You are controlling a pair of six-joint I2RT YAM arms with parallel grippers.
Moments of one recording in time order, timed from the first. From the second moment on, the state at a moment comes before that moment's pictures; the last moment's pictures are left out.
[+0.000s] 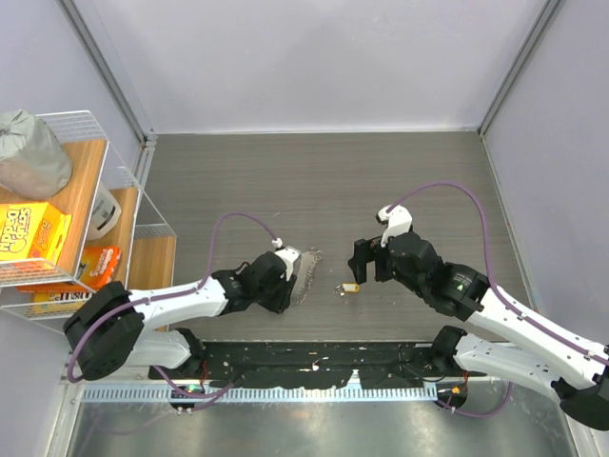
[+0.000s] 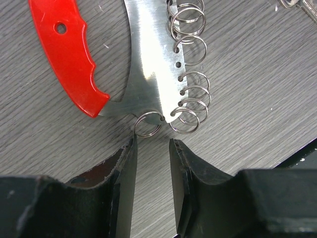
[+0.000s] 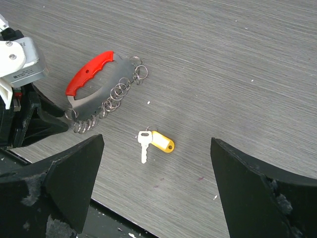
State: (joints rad) left arm -0.92 1.27 0.53 -0.20 -0.03 -0.37; right arm 0.89 0.80 0.76 -0.52 0.32 0.40
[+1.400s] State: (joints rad) left arm -0.91 1.35 0.58 -0.14 0.01 -0.37; right arm 0.89 0.78 0.73 -0.49 0.27 0.40
